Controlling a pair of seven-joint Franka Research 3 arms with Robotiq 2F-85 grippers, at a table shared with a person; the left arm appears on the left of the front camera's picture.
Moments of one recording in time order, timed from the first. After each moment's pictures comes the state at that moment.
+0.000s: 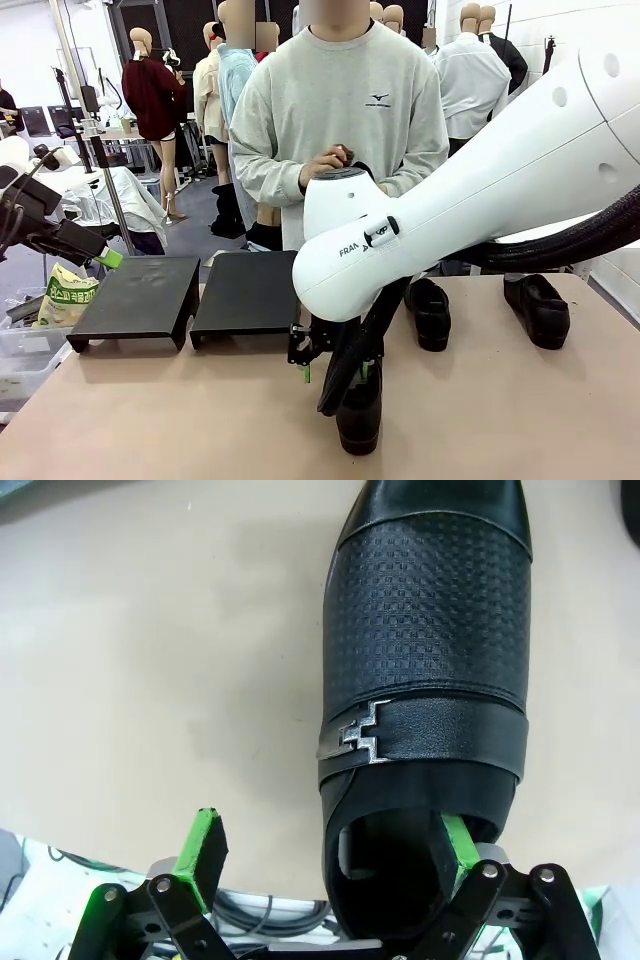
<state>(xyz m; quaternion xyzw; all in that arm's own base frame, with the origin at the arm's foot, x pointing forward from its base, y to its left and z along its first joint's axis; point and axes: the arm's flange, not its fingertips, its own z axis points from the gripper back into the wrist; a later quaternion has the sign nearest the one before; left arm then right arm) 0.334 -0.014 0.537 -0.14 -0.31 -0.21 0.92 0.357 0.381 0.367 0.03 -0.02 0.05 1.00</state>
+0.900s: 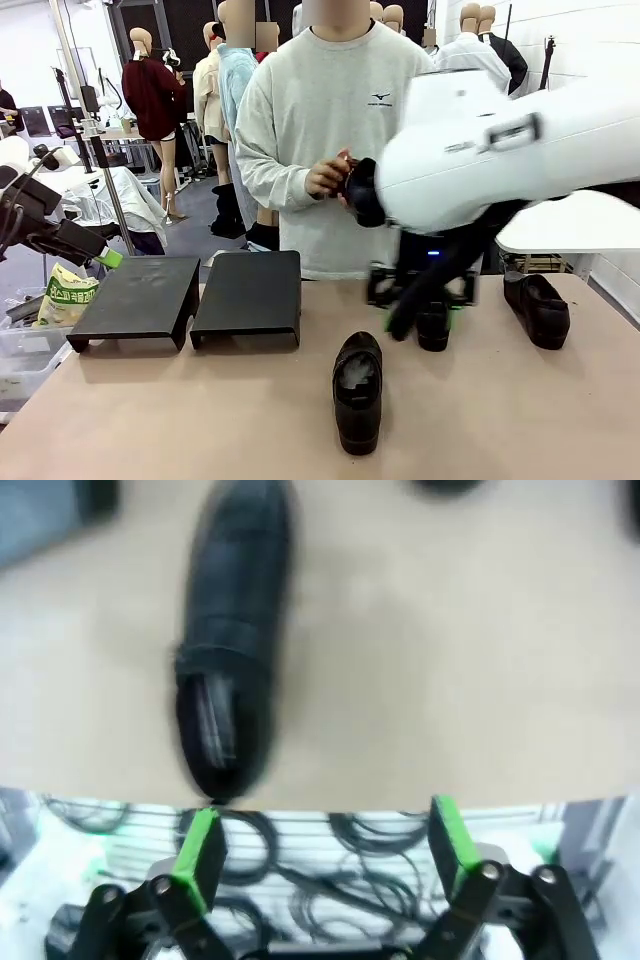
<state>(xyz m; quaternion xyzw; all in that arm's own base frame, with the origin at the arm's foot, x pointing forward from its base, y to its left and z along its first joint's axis) 0.334 -0.014 0.537 -0.14 -0.31 -0.21 0.92 0.339 0.245 0.475 0.03 -0.02 0.00 1.00</state>
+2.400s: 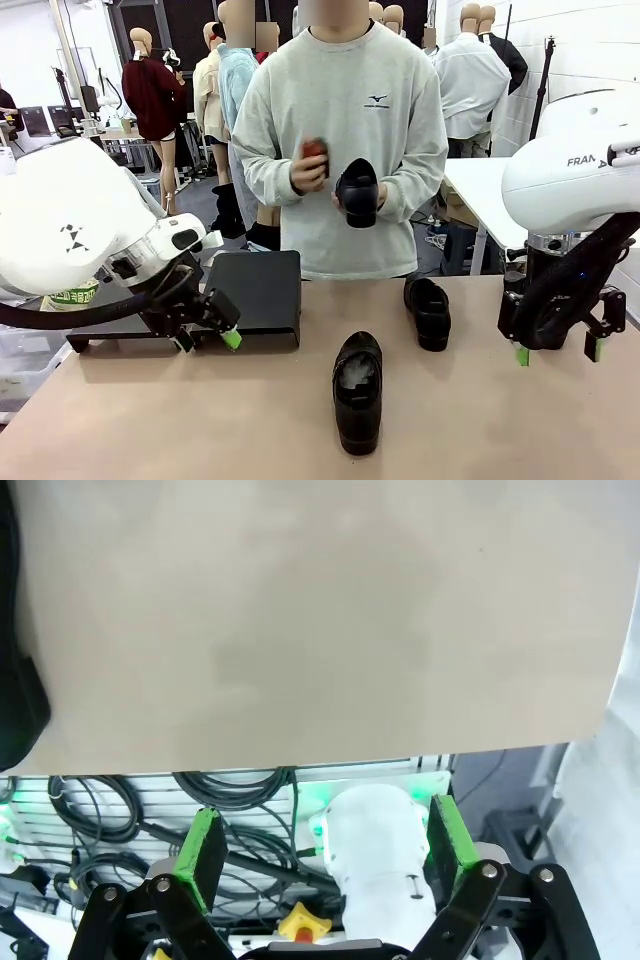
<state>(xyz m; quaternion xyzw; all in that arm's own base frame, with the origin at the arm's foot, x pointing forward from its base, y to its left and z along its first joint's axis) 0.329 -0.204 0.438 -0.15 -0.10 -0.14 0.97 0.331 0.085 0.441 -0.03 0.06 0.00 1.00</state>
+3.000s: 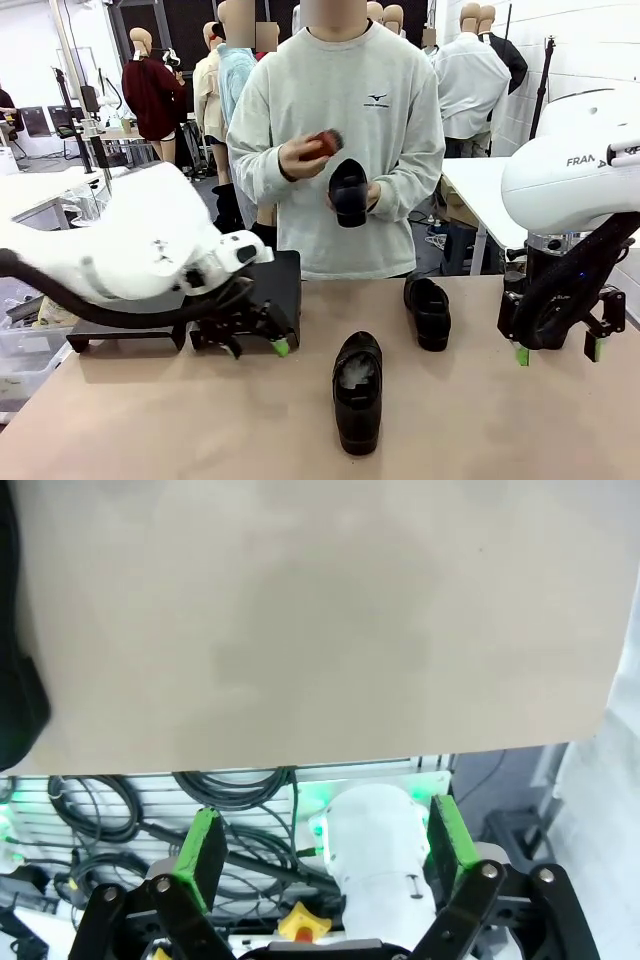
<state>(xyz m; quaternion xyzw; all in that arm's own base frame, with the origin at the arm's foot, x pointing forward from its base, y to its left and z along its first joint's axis) 0.375 -0.276 0.391 -0.15 -0.08 -0.15 0.97 0.331 0.086 0.441 -0.03 0.06 0.00 1.00</state>
